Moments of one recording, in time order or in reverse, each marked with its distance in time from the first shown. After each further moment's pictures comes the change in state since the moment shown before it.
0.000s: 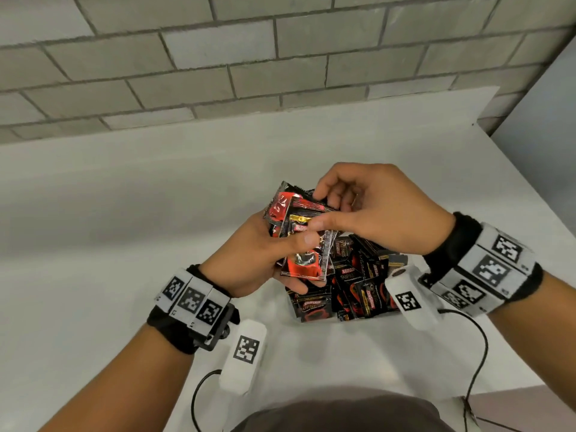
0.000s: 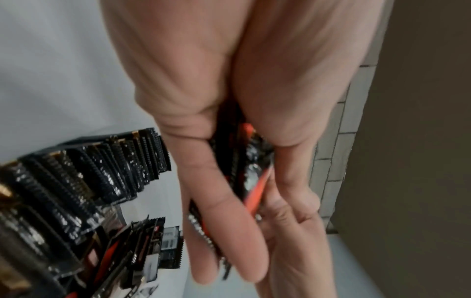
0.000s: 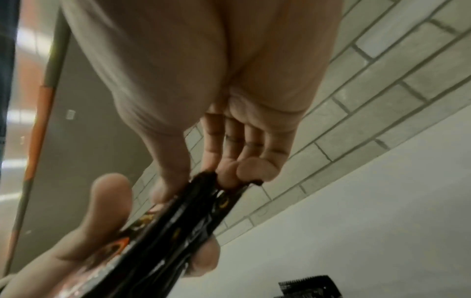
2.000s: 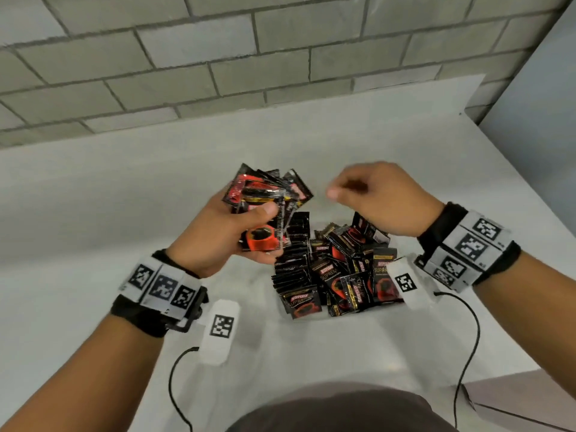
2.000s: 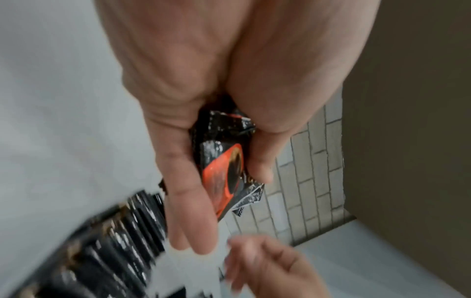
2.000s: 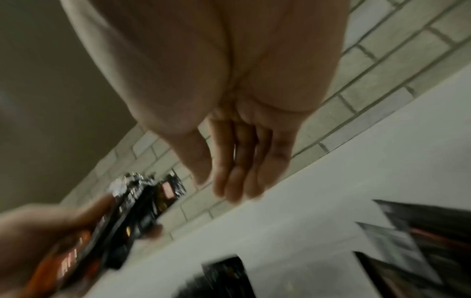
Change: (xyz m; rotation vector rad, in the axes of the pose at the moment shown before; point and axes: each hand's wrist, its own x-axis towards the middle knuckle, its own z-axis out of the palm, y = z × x) left_hand 0.011 0.016 -0.022 0.133 0.228 0.020; right_hand 0.008 0.055 -0.013 -0.230 0.040 0.098
